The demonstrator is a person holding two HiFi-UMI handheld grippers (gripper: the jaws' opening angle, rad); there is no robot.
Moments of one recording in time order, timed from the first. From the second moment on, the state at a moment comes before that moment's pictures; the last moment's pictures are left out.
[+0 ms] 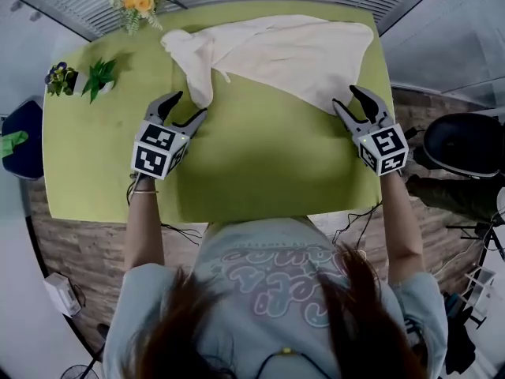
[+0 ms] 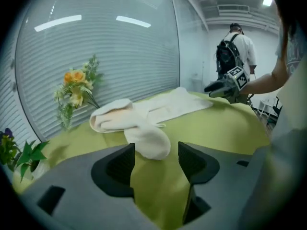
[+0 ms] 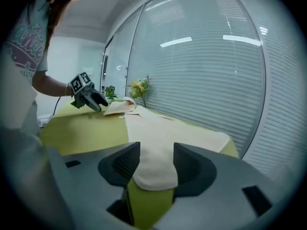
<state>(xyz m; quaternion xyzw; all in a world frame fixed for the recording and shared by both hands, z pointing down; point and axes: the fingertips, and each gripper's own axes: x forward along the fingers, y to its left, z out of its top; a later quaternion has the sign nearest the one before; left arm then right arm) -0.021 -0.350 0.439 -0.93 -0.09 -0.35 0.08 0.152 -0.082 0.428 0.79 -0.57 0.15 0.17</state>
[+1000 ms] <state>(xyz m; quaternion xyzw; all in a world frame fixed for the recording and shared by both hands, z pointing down) -0.141 -0.426 0.375 -0.93 -0.01 -0.28 -0.23 0.074 0.040 0.440 0.77 -0.47 0.19 0.38</state>
